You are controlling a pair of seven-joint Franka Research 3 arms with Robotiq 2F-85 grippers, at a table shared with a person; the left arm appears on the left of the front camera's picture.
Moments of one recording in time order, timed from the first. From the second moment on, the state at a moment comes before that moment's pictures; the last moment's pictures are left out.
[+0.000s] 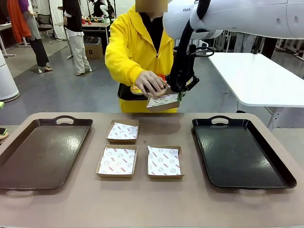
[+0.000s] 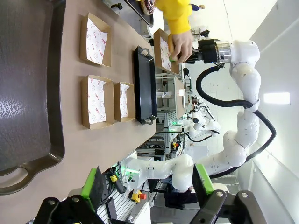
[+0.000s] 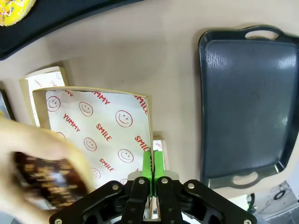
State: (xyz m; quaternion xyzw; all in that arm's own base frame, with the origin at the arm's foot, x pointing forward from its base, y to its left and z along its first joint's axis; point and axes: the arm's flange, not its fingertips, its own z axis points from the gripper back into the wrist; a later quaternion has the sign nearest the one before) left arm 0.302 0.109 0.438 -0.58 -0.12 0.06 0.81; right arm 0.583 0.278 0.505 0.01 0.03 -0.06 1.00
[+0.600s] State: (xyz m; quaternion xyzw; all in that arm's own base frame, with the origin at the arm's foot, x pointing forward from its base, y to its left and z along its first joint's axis) left arm 0.302 0.109 0.438 -0.58 -0.12 0.06 0.81; right arm 0.583 0.278 0.504 0.01 0.03 -0.06 1.00
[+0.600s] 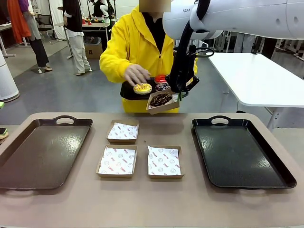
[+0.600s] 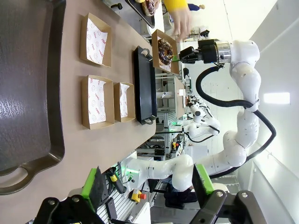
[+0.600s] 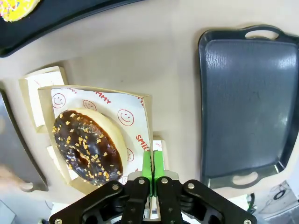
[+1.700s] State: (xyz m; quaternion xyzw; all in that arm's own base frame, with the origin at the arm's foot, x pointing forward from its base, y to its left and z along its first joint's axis) left arm 0.302 0.109 0.438 -0.58 -0.12 0.06 0.81; right arm 0.583 0.278 0.504 0.01 0.03 -0.06 1.00
